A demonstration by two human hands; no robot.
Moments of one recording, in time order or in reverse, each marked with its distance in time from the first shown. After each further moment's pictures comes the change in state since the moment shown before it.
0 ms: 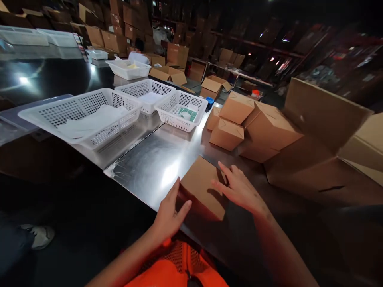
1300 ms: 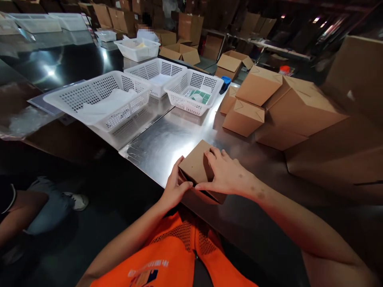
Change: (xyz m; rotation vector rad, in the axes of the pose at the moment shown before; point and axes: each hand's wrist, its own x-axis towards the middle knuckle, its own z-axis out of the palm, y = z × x) left_hand 0.011 0.003 -0.009 -0.365 0.024 -0.165; right_hand 0.018 -0.072 -0.001 -0.182 -0.212 -0.265
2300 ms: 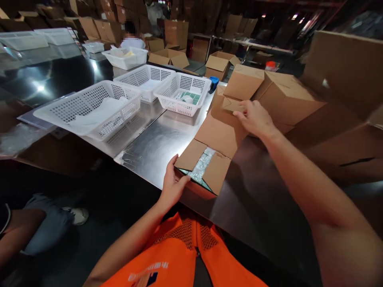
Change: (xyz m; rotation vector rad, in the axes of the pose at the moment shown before) left_hand 0.005 0.017 0.011 0.235 0.139 0.041; right_hand 0.029 0.138 -0.049 0.140 0.503 0.285
